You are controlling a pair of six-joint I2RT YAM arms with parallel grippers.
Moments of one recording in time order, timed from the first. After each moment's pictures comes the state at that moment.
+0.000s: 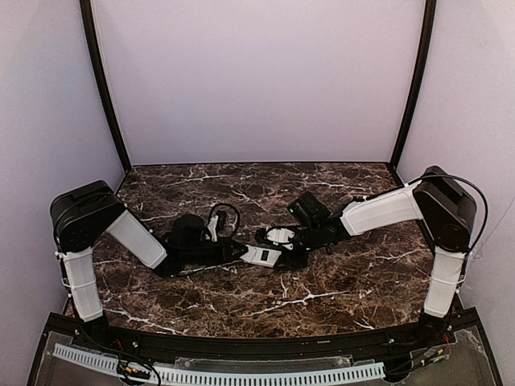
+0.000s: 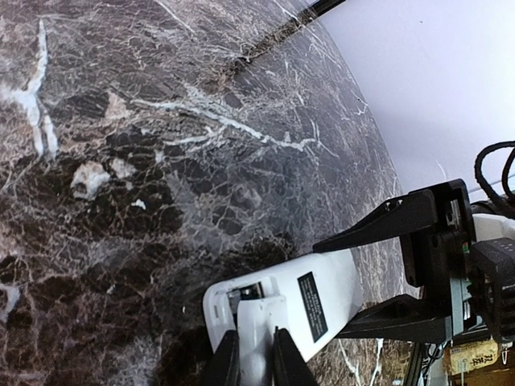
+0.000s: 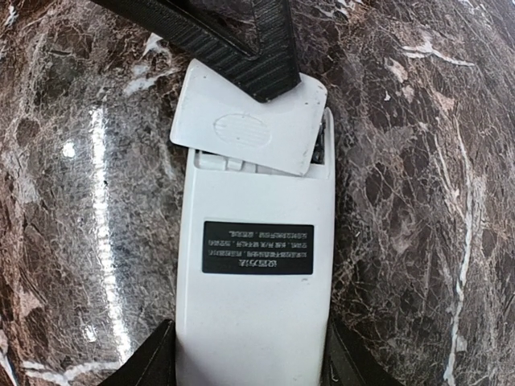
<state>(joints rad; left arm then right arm) -0.74 1.93 0.65 0.81 0.32 -0.78 0.83 1.90 1.08 -0.18 -0.27 -0.53</state>
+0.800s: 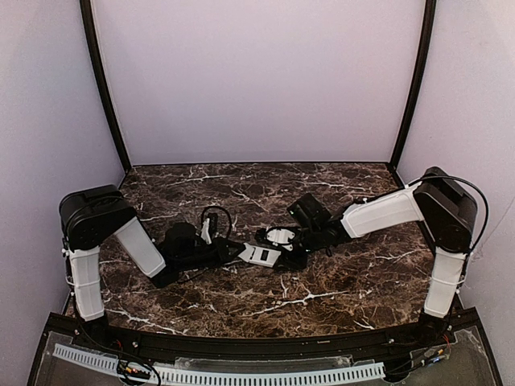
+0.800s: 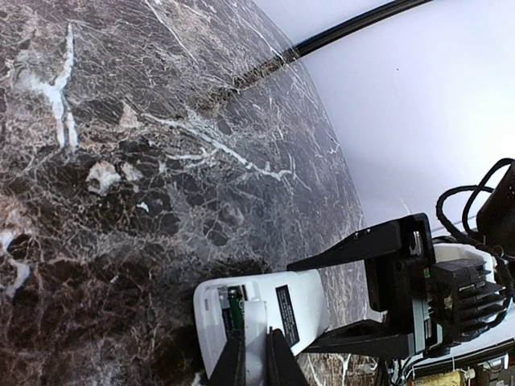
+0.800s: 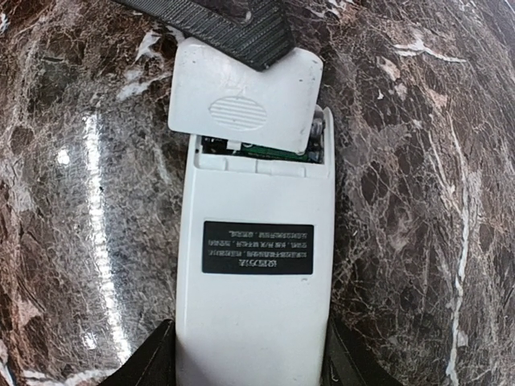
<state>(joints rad) -0.74 2.00 0.56 1.12 0.27 -0.95 0.84 1.89 1.06 -0.14 -0.24 -0.50</state>
